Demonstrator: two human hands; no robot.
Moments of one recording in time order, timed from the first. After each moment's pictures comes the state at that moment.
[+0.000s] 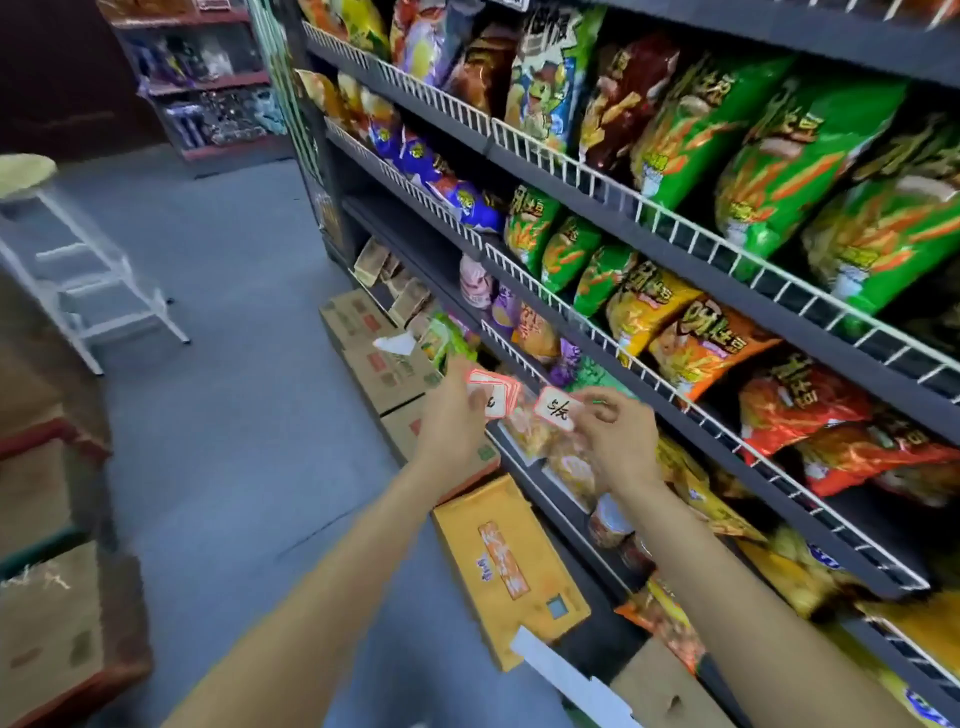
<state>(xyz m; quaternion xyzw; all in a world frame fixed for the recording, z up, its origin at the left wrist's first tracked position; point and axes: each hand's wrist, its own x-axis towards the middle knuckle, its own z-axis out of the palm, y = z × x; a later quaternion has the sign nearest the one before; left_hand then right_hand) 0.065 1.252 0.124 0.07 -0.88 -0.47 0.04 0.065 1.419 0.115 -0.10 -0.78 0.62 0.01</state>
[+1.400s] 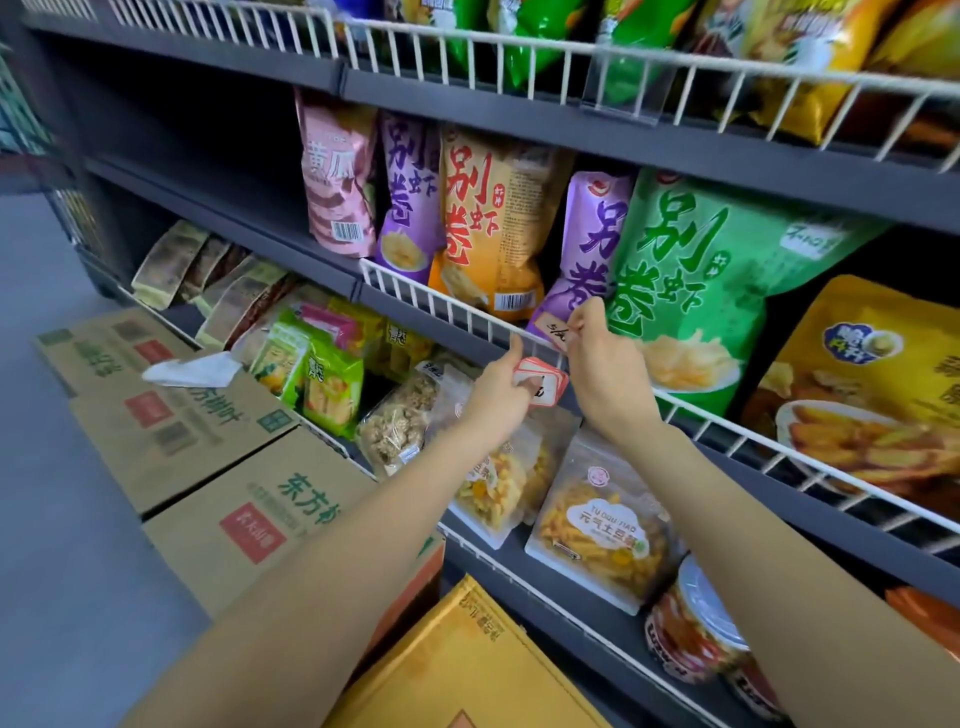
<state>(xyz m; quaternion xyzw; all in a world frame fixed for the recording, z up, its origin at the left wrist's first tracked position) -0.272 1.342 -0.350 -0.15 -0.82 -0.55 -0.06 -0.234 1.448 -0.309 -0.02 -0.96 0.14 0.25</state>
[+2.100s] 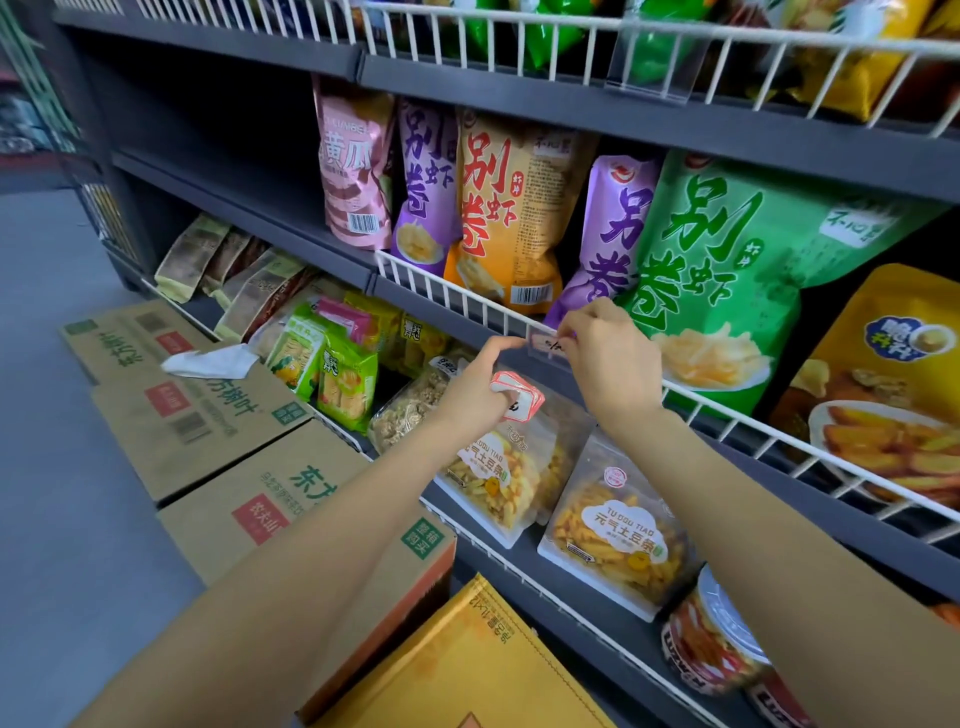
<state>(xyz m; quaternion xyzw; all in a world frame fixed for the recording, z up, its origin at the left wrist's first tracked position) -0.283 1.305 -0.364 -0.17 -0.85 -0.49 -0.07 -0.257 1.447 -0.322 -0.02 -0.95 -0.01 0.30</state>
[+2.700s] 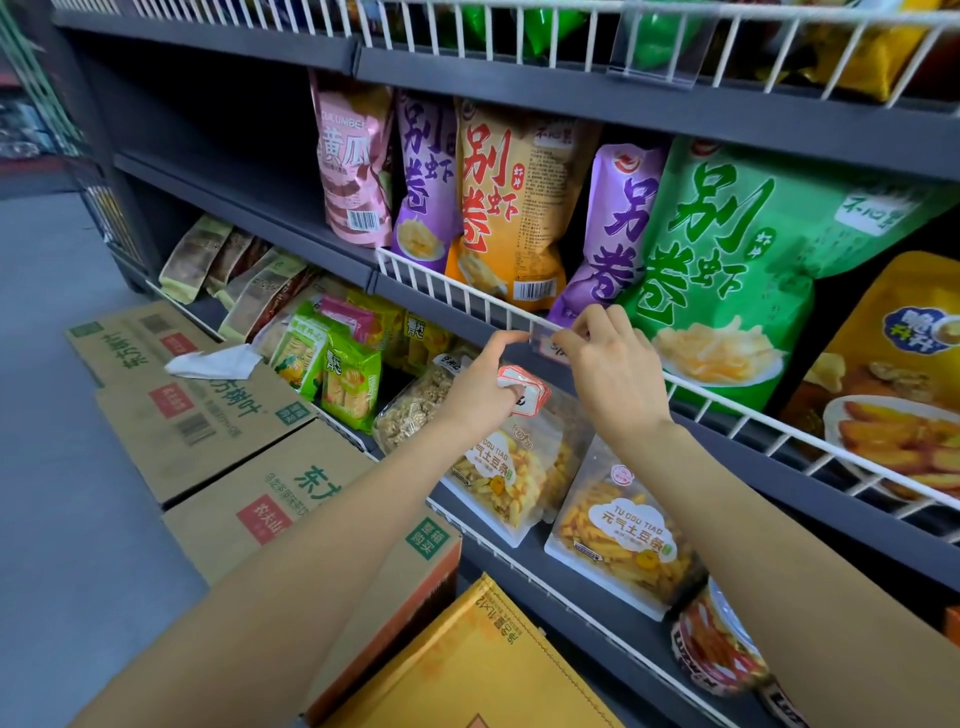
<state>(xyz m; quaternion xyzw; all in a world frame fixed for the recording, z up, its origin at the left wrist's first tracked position) -0.285 1.311 -0.367 -0.16 -0.86 -0.49 -0.04 -0.248 1.450 -0.337 0.07 -0.93 -0.07 0.36</state>
